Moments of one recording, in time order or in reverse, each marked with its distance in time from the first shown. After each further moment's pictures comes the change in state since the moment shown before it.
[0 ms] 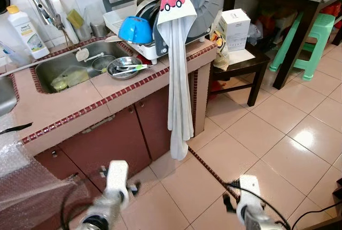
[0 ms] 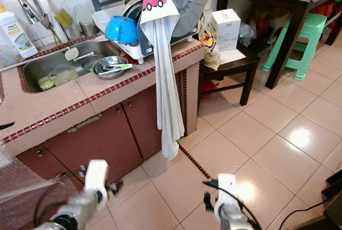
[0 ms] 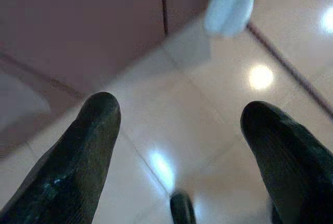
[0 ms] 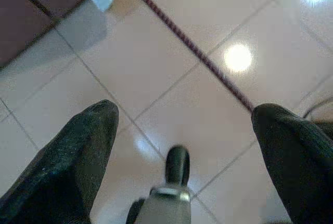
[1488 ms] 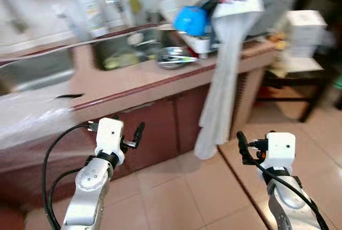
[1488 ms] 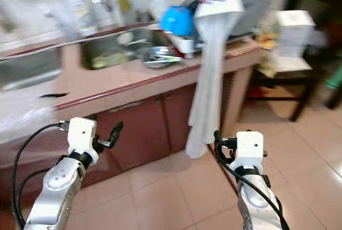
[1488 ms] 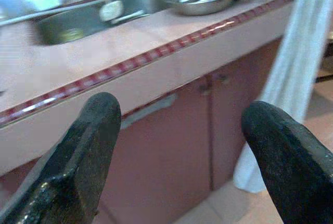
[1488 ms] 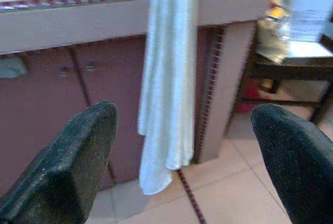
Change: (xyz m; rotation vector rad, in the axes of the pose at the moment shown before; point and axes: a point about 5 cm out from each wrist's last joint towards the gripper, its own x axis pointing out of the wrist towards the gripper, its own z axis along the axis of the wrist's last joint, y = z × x) left arm -0.082 -0.019 0.112 0.198 -0.677 -0.115; right arm -0.101 -0.004 0.121 -0.068 -0.702 0.043
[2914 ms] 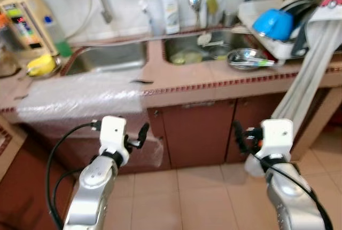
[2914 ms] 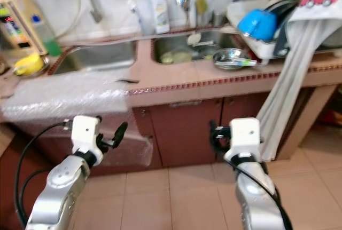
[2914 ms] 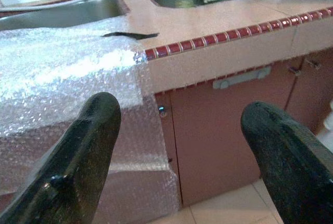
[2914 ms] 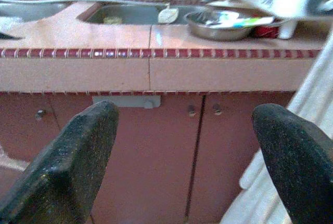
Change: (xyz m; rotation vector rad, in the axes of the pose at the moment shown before) left arm 0.001 -0.011 0.004 -0.078 0.057 -0.021; right arm 0.007 0.008 0.029 -0.033 -0.064 0.036
